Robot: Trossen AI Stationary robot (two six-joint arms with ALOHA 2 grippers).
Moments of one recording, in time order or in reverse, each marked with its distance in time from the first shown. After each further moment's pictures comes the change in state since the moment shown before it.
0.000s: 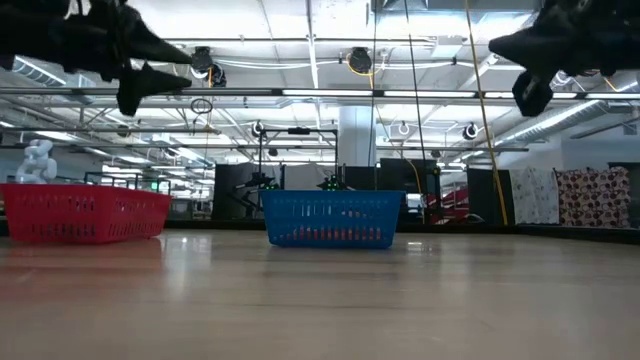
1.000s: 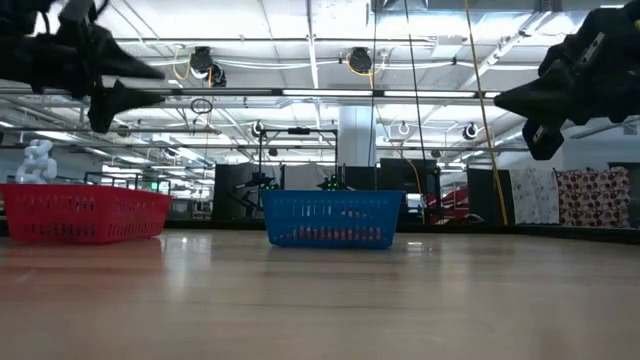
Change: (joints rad) left arm 0.015 -0.372 -0.092 -0.259 -0.043 -0.065; right arm -0.057 -0.202 -0.180 -0.085 0.013 -0.003
